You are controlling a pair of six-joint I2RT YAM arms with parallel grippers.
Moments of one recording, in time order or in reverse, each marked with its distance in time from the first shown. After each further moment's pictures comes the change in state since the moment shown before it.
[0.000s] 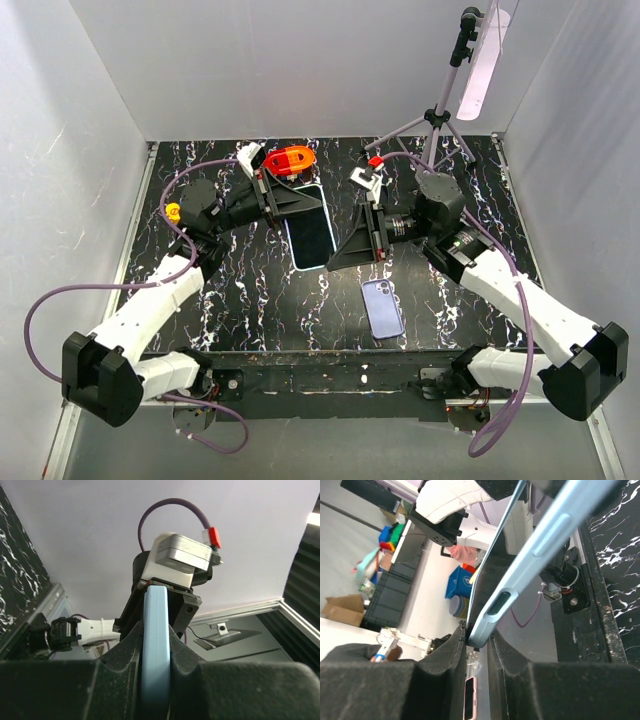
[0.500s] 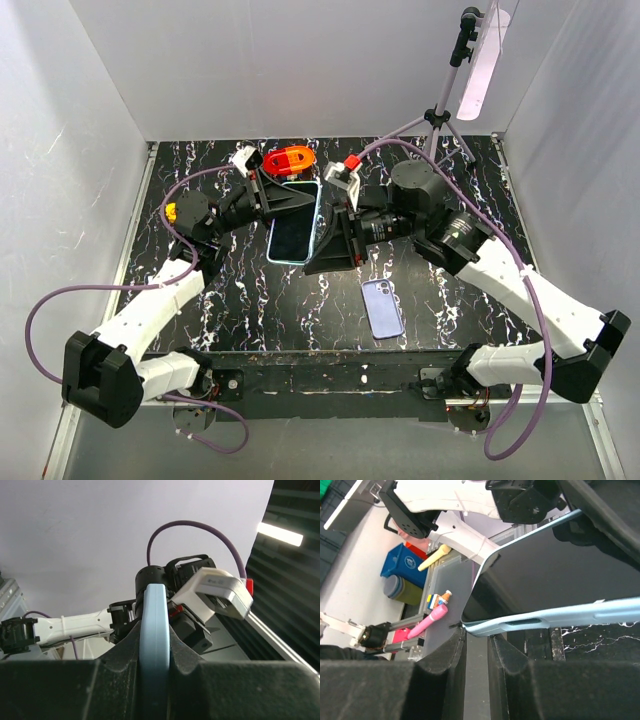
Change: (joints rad) left arm 0.016 0.004 -0.070 0.245 0.017 -0.270; right arm 0.182 0.073 0.319 -0.463 0.227 -0.521
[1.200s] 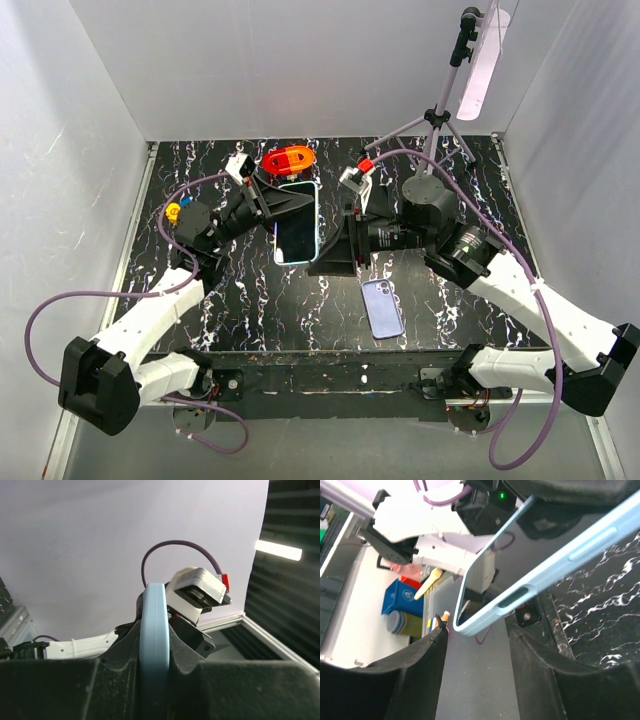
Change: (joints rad) left arm -0.007 -0.034 -0.083 0.038 -0.146 0.015; right arm 0.028 -0.072 -0.058 -0.031 0.215 0.084
